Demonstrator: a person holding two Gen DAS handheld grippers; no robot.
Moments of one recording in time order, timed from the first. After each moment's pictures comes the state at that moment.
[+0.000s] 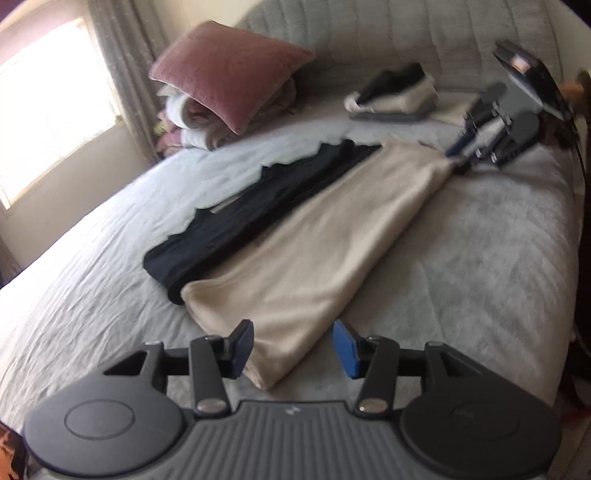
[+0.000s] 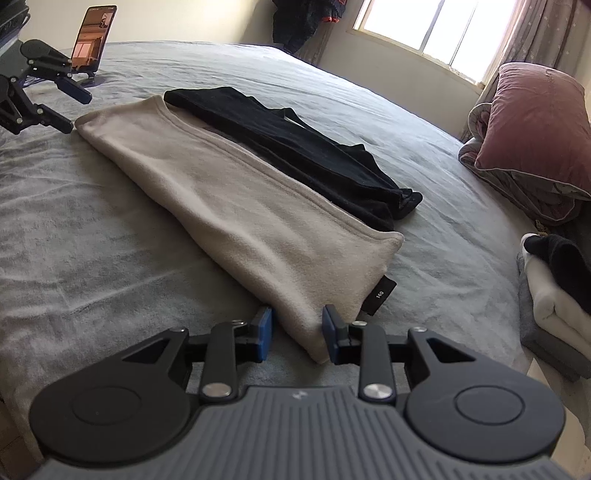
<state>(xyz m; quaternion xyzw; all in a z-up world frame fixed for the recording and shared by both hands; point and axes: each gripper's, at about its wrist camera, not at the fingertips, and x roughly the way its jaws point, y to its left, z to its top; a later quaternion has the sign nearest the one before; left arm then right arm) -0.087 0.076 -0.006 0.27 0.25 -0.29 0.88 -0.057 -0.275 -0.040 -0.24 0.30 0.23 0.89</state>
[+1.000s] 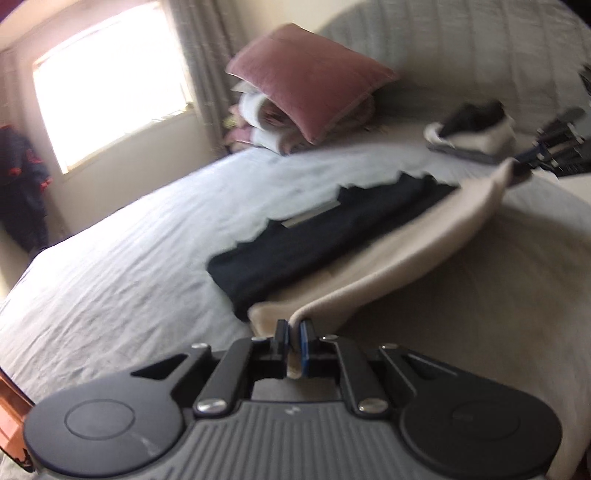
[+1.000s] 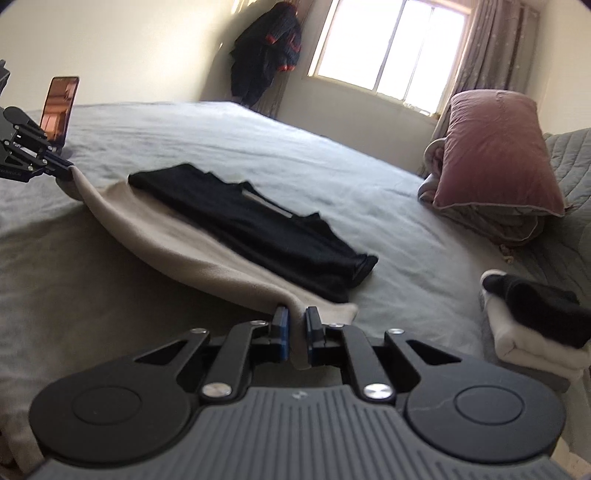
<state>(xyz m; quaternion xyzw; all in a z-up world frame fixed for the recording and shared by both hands) -0.060 0.089 0.027 0.19 0.23 -0.18 0.94 -0.053 -0.277 0.010 -0.19 0.21 0.19 0.94</state>
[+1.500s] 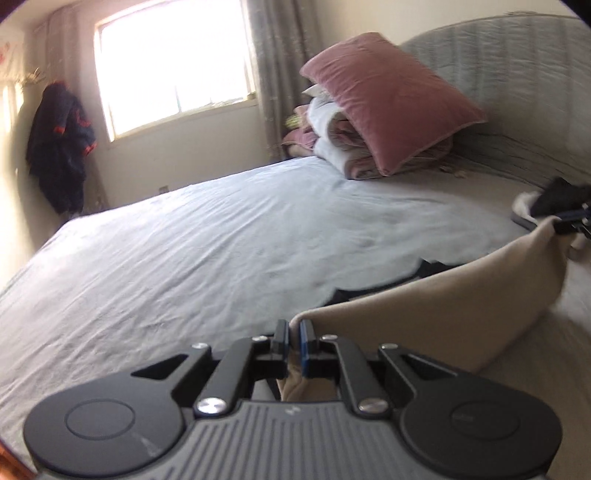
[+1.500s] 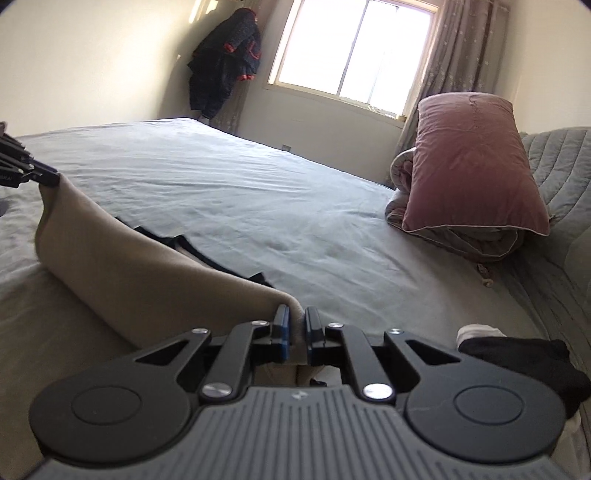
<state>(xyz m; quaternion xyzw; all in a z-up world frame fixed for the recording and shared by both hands) 0.074 0.075 0.080 0.11 0.24 -0.10 0.96 0.064 -0.266 0.054 -0.16 0.21 0.14 0.96</state>
